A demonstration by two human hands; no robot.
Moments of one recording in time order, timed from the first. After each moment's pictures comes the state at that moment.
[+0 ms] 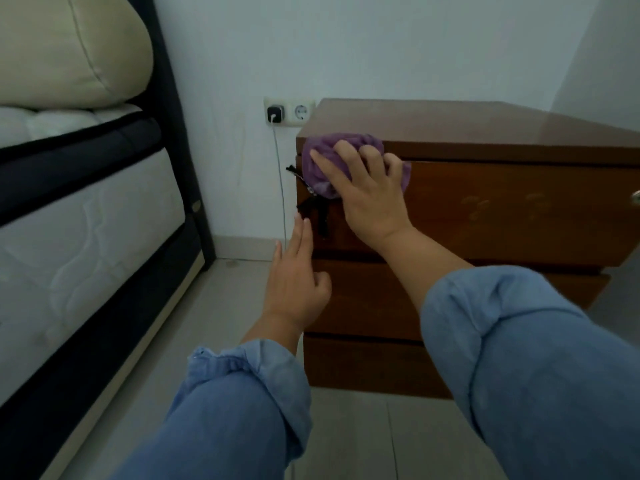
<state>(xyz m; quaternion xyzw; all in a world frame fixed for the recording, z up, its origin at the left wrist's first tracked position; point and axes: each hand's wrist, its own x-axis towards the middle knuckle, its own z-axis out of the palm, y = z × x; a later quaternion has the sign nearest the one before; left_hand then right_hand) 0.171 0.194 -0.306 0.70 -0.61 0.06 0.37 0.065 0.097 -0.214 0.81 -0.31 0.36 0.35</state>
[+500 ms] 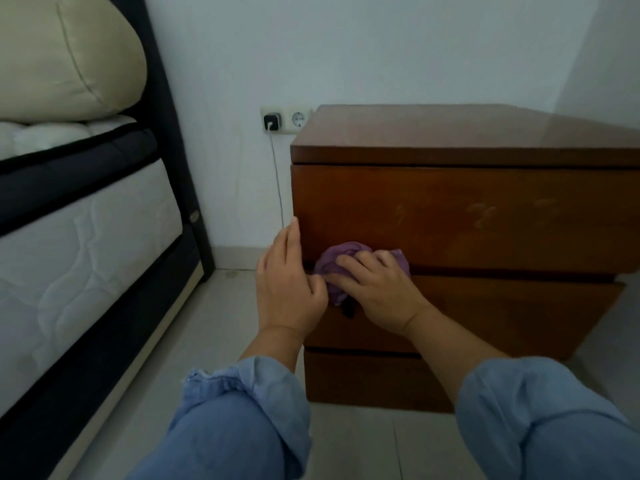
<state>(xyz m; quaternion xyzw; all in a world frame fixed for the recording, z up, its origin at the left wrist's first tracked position) 0.172 0.189 -0.305 0.69 -0.56 0.15 0.43 0.027 0.094 -0.317 0.89 -0.18 0.25 0.33</state>
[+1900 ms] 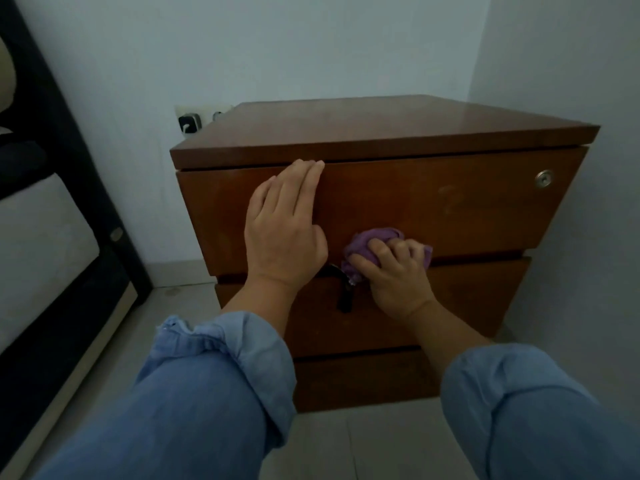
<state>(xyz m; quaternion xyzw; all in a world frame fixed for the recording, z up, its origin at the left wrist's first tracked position) 0.089 0.121 -0.235 0.56 -0.65 0.36 0.37 -0.084 0.034 -0.337 0.79 -0.32 0.35 0.40</state>
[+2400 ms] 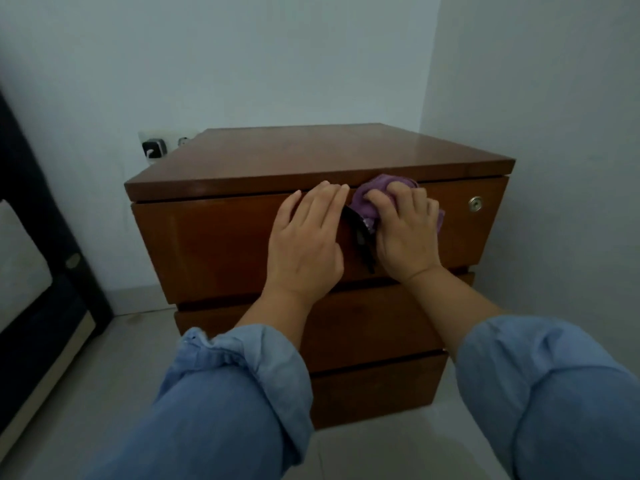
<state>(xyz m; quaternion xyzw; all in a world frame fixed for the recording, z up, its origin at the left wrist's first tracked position) 0.023 0.111 -0.217 0.54 -0.71 0.34 0.29 -0.135 0.033 -0.236 0.72 -0.43 0.44 0.32</state>
